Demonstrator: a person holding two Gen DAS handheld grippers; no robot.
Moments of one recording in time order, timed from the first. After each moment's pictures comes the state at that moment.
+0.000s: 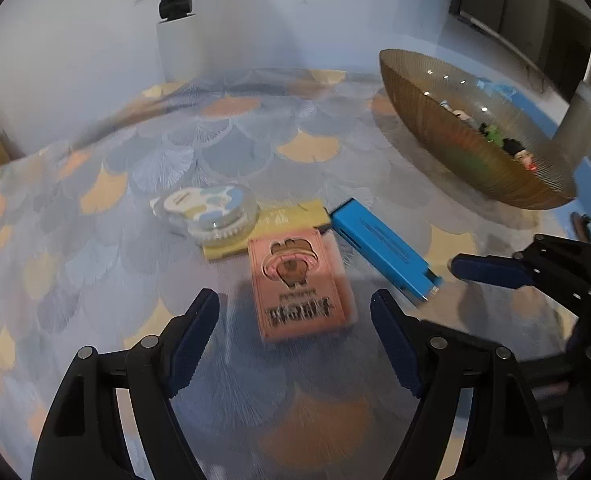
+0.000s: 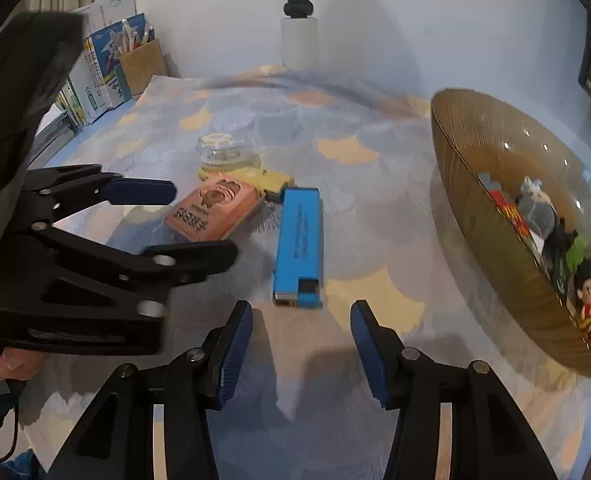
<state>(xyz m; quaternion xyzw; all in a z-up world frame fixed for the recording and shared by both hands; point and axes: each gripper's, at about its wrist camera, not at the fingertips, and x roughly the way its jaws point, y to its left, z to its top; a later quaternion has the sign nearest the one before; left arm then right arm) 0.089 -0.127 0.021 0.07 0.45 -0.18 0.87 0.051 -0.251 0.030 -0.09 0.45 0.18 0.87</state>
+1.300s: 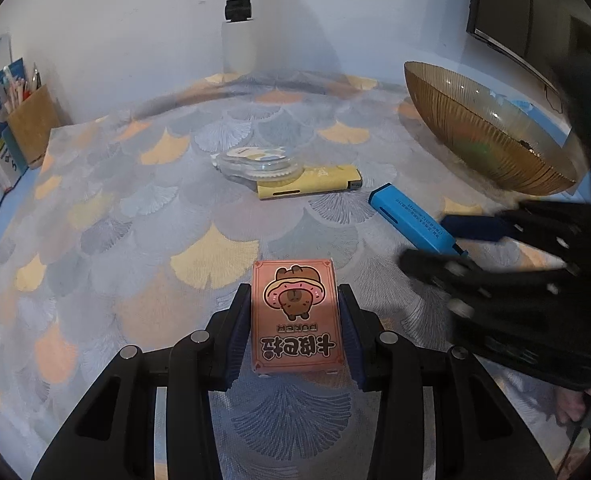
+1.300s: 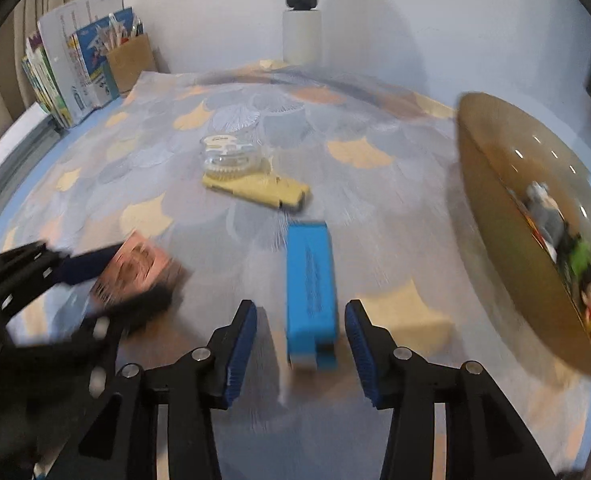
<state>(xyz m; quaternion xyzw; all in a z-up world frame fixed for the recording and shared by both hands) 0.040 -0.095 0.021 0.05 0.42 -0.12 0.90 0.067 -0.221 0.029 -0.10 0.46 0.15 0.87</state>
